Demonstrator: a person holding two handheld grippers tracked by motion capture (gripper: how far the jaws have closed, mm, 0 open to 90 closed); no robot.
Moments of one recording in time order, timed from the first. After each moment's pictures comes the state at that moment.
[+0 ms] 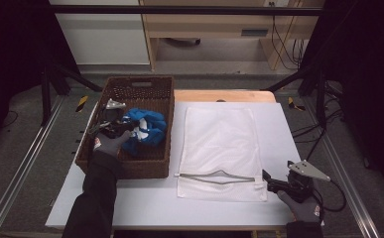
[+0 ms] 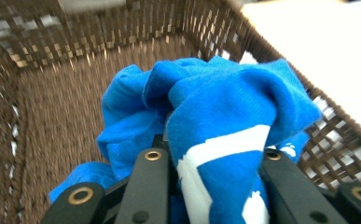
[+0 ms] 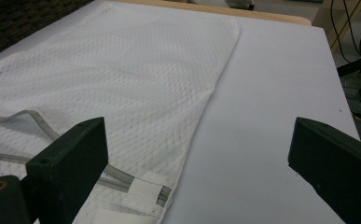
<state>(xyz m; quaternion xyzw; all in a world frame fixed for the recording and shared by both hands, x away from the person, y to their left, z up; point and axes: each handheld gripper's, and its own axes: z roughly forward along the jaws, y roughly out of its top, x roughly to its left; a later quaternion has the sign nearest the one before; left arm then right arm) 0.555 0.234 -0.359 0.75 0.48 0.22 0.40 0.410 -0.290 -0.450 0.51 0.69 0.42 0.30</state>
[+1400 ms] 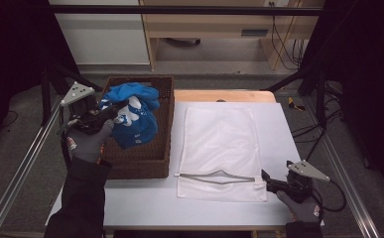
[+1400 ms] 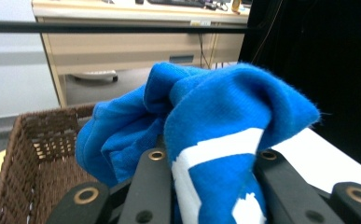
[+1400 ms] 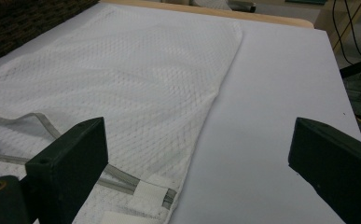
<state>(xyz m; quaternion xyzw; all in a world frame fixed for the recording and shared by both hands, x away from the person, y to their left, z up) 0.479 0.233 -0.253 0.66 0.44 0.28 0.54 0.409 -0.287 -0.448 0.50 0.69 0.43 0.30</state>
